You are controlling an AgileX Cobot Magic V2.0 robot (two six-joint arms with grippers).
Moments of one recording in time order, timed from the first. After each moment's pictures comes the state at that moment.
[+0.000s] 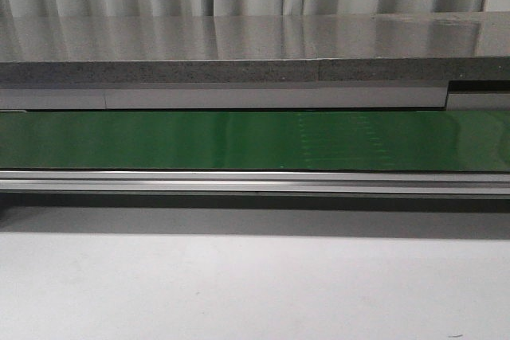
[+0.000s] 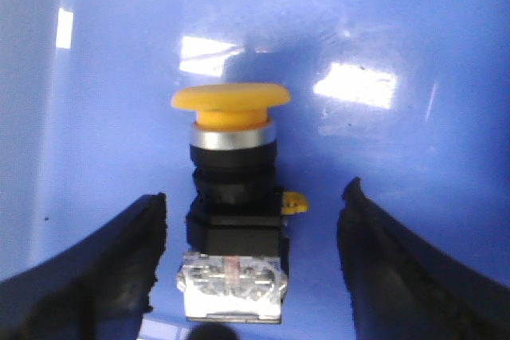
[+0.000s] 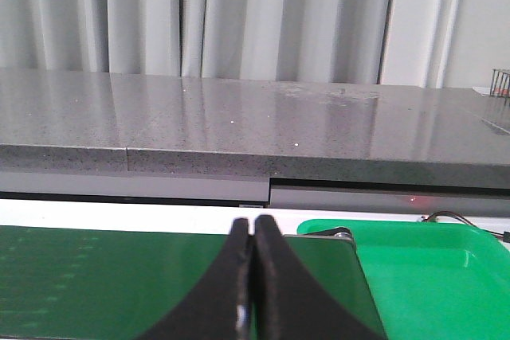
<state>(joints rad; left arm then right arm) 0.37 1.90 -1.25 0.01 0.75 0.26 -0.06 -0.01 -0.13 0.05 0.12 -0.04</state>
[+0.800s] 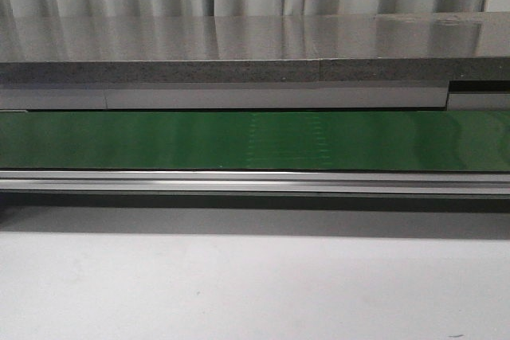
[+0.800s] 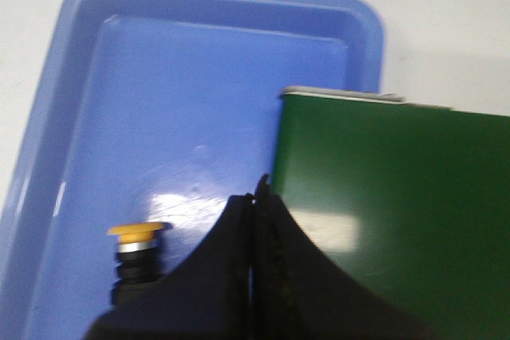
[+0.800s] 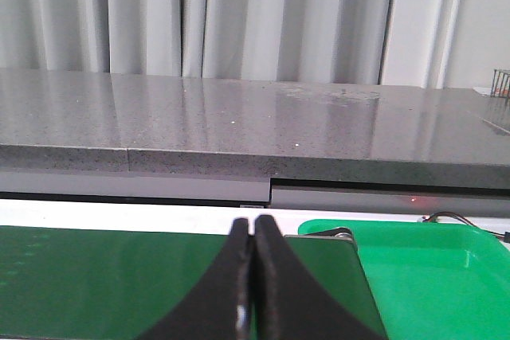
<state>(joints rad) 0.22 1.57 -1.35 -0.14 0.81 0.26 -0.06 -0.01 -0.13 0.05 0.12 -0.04</state>
